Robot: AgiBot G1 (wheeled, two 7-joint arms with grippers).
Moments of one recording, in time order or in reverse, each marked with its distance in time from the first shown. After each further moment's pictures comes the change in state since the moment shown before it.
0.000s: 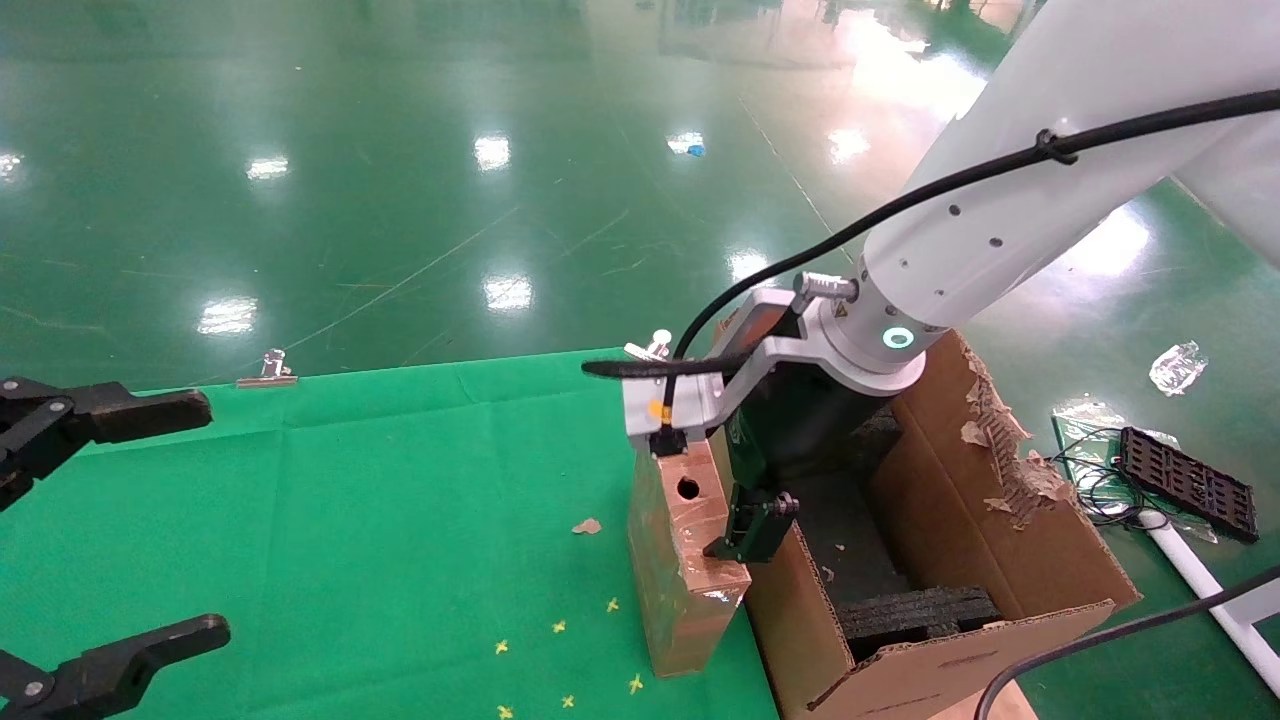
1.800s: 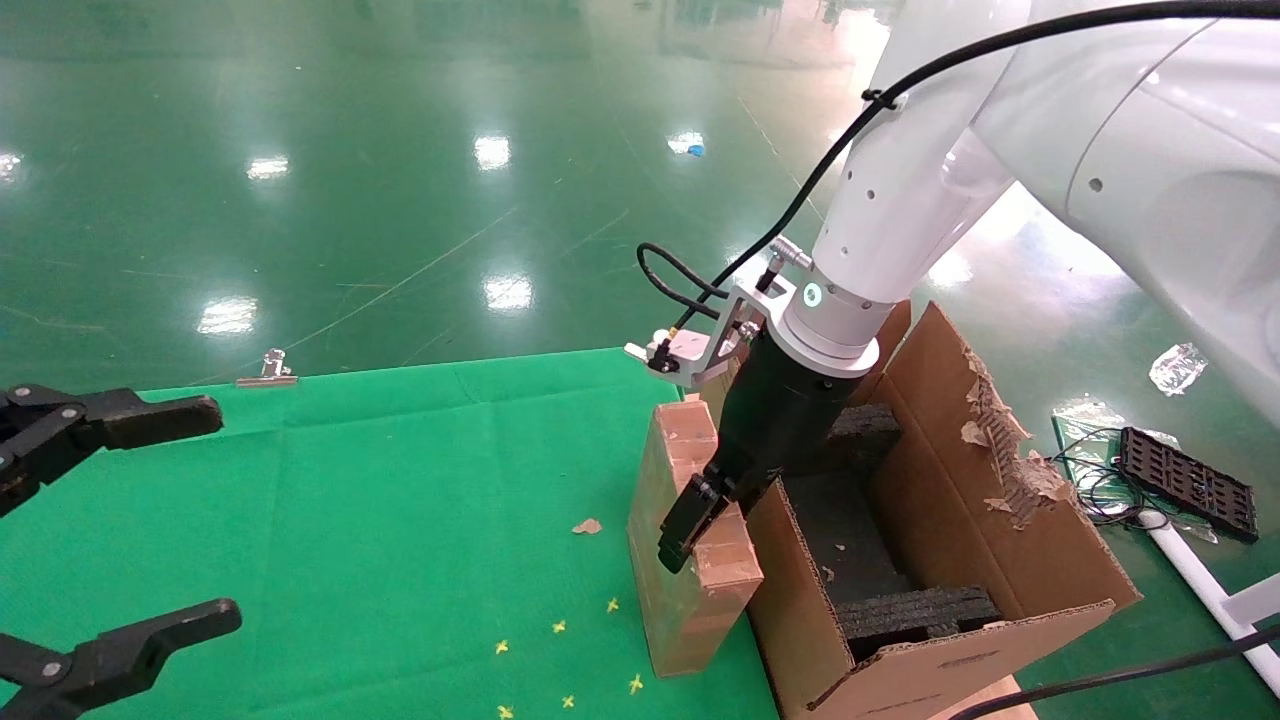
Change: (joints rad) left arm -0.001 -0.002 0.004 0.000 -0.003 -0.002 0.002; right arm 0.014 -0.299 -0.460 -0.806 0.425 -0.024 0.351
